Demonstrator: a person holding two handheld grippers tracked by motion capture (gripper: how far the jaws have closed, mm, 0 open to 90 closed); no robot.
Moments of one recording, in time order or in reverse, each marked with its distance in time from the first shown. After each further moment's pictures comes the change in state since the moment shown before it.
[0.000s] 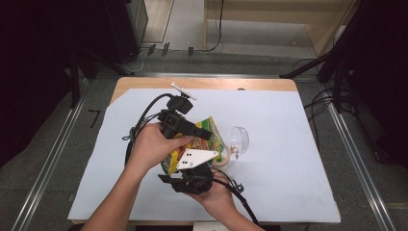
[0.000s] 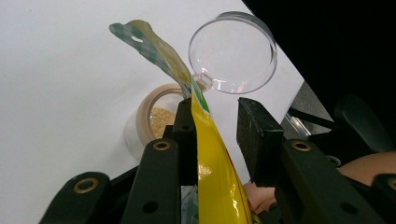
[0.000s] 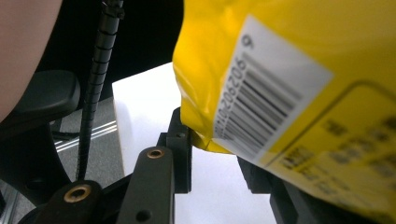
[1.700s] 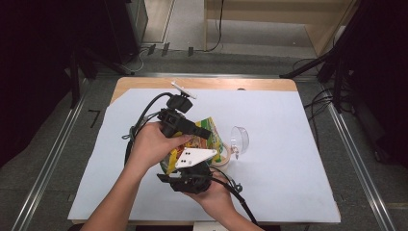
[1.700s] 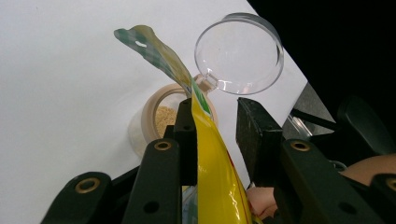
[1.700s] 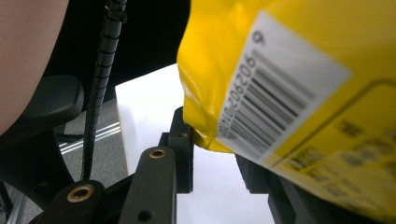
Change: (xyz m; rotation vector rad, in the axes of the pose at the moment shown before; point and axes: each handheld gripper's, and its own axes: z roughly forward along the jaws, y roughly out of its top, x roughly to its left) left arm 0.004 0.002 0.000 0.007 0.007 -0.016; right arm 0.001 0.004 0.001 0.003 0.010 0.015
